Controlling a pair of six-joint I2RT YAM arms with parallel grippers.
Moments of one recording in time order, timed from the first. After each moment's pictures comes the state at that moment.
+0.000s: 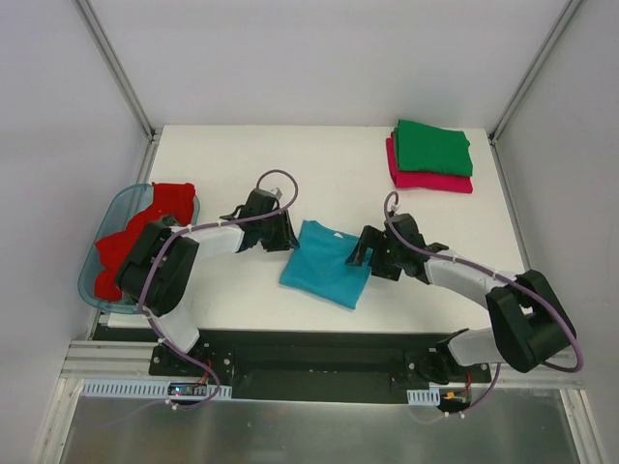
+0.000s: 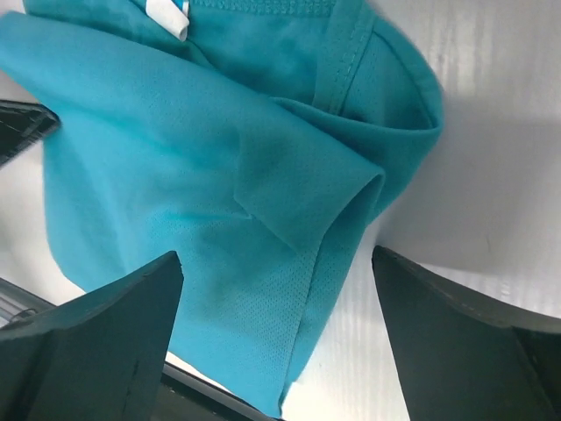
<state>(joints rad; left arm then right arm) -0.49 1.69 0.87 -0.06 0.23 -0.66 0.52 1.36 0.61 -0.17 -0.15 0.78</state>
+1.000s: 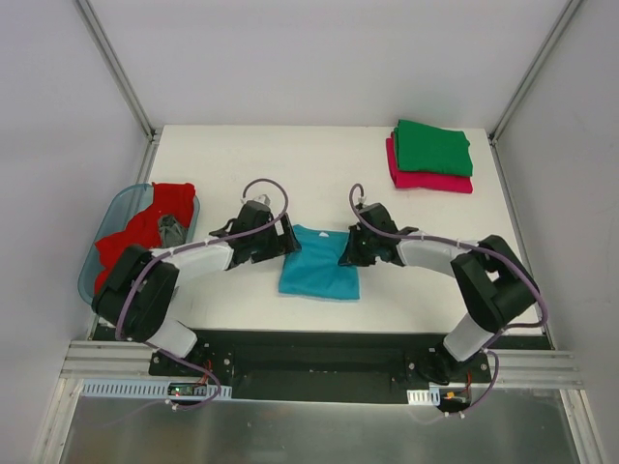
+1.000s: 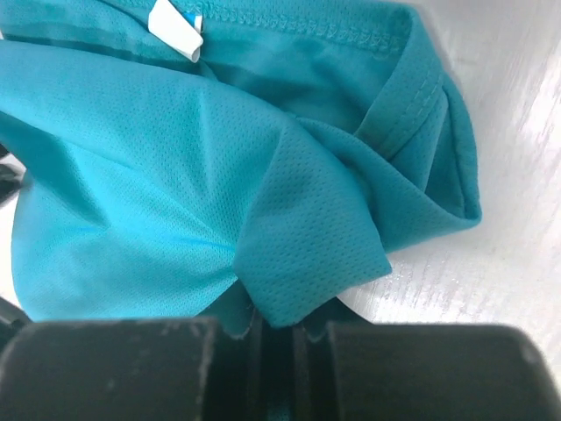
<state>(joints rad) -0.52 1.54 0.70 -0.02 0.10 -0.77 0.61 1.63 0.80 -0.11 -0.17 0.68</state>
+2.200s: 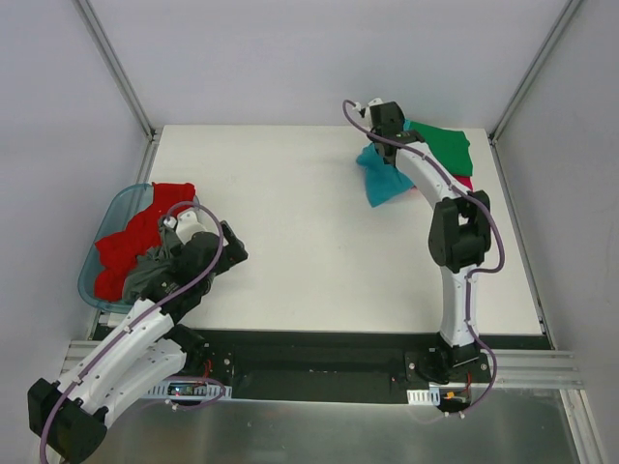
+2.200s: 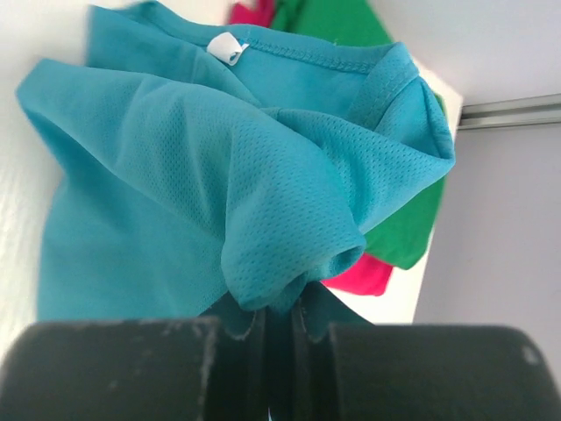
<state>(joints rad) -0.52 0.69 0.53 -0.49 -0.45 -0.79 0.37 2.15 1.91 -0.54 0.49 -0.39</state>
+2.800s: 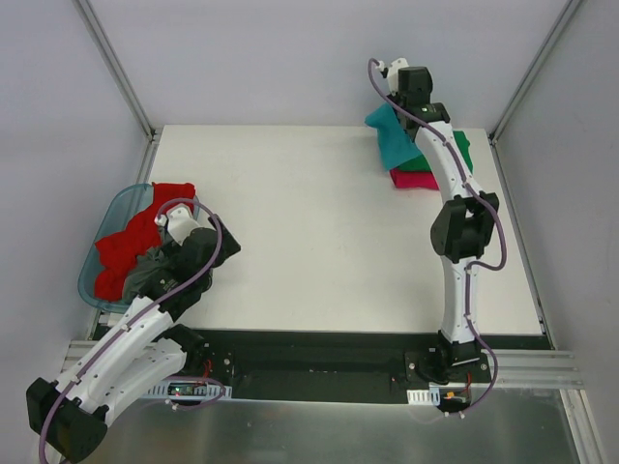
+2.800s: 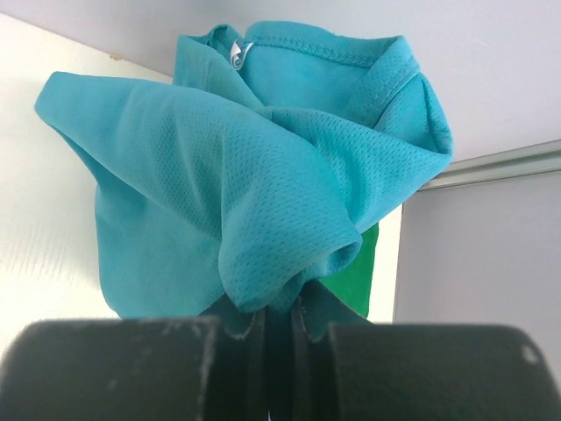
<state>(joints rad) -0.52 0.71 0.57 -0.51 -0.61 -0.79 0.26 2.26 2.32 -0.61 0.37 -0.42</state>
